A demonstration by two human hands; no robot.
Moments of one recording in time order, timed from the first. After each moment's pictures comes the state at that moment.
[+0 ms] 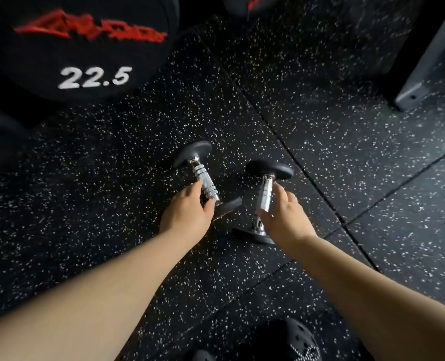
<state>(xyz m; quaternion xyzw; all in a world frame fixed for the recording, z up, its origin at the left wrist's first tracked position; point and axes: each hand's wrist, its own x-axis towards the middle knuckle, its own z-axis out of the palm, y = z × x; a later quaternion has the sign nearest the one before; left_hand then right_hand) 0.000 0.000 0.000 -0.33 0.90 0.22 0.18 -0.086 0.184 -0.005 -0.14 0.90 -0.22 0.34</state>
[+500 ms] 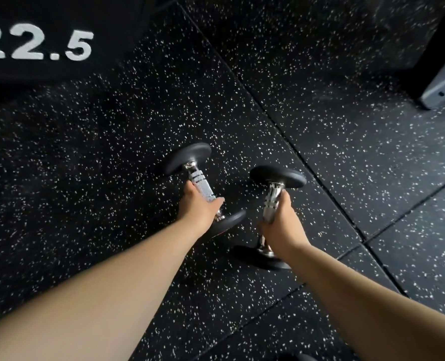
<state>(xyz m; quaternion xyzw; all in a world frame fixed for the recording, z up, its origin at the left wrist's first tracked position) -0.046 -0.012 -0.081 -0.51 0.75 0.40 0.15 -0.093 0.159 -0.082 -0.02 0.87 -0.34 0.35</state>
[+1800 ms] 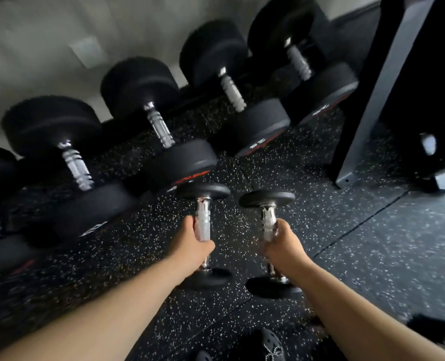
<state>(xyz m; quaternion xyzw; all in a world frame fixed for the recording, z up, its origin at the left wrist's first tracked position) 0.004 -0.001 0.285 -0.45 0.74 0.47 0.16 -0.099 0.167 0.278 0.01 0.85 -0.35 0.40</state>
